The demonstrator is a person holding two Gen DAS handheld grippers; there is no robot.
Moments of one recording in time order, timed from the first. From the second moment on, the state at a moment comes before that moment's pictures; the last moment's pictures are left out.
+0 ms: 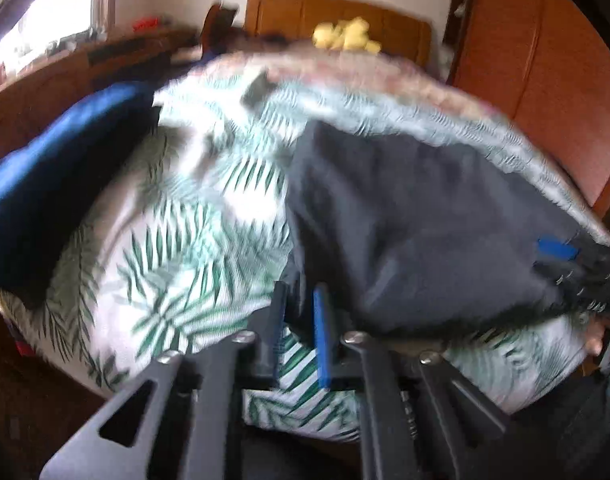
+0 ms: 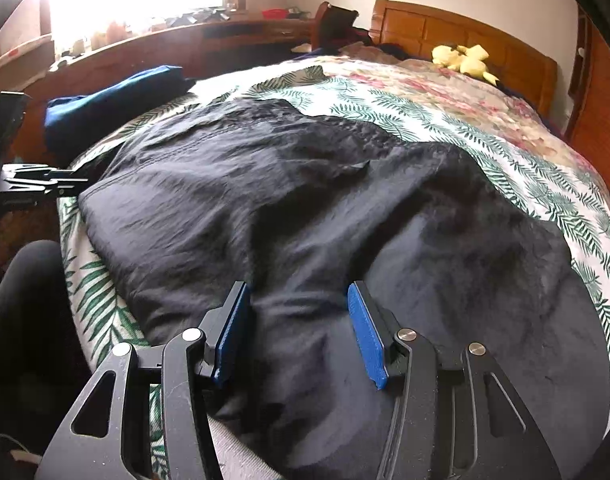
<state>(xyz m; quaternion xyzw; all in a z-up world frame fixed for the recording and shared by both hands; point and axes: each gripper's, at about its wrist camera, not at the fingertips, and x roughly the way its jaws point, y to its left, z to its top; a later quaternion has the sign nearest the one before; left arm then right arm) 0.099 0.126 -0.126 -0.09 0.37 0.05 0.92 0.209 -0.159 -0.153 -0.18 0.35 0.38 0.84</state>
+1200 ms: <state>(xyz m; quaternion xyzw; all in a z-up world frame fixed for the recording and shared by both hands) 0.188 -0.190 -0.004 0.10 0.30 -0.17 0.93 0.186 -0.351 -0.132 -0.06 0.34 0.33 0.88</state>
